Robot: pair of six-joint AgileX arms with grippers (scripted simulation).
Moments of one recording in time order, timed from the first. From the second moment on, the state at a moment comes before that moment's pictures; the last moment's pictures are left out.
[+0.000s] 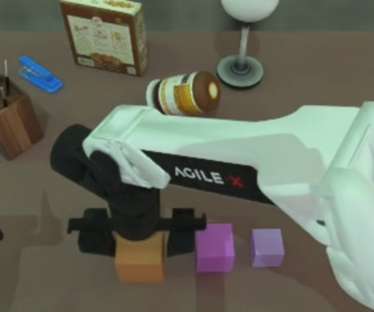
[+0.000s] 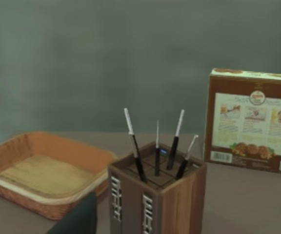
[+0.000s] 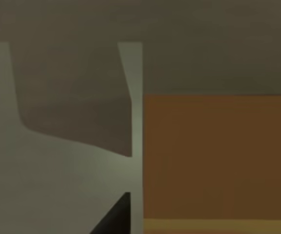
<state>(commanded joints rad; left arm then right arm) 0.02 0.00 0.00 0.00 0.00 0.00 0.99 2.43 1.96 -1.10 0.01 1.01</state>
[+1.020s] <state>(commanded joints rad) 0.02 0.00 0.00 0.00 0.00 0.00 1.00 2.40 2.15 -1.32 0.01 1.01</state>
